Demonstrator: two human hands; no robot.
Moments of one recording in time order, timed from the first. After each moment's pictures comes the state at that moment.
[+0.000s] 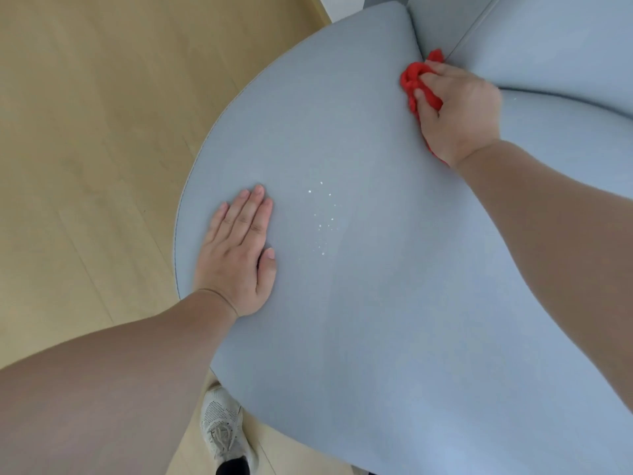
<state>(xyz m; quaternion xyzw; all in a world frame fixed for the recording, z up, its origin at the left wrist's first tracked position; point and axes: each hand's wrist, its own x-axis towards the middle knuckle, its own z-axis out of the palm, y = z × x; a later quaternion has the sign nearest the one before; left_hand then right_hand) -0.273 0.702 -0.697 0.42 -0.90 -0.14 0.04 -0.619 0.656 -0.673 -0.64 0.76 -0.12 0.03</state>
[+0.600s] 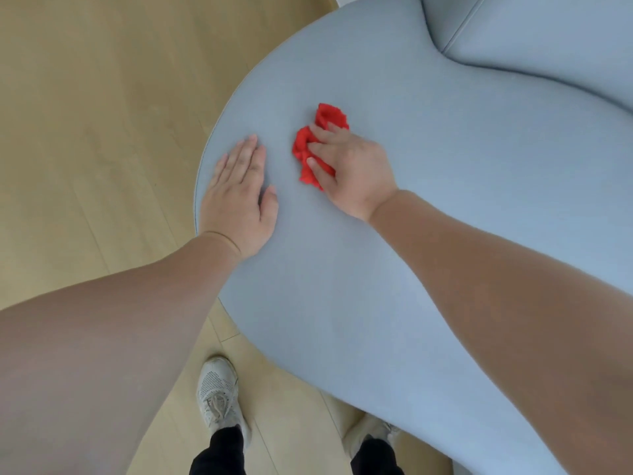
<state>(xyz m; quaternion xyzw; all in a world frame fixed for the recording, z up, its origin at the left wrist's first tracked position) -0.259 0.709 -0.681 0.49 -0.86 -0.15 0.05 -0.463 0.723 -0.673 -0.76 0.62 -0.15 0.16</state>
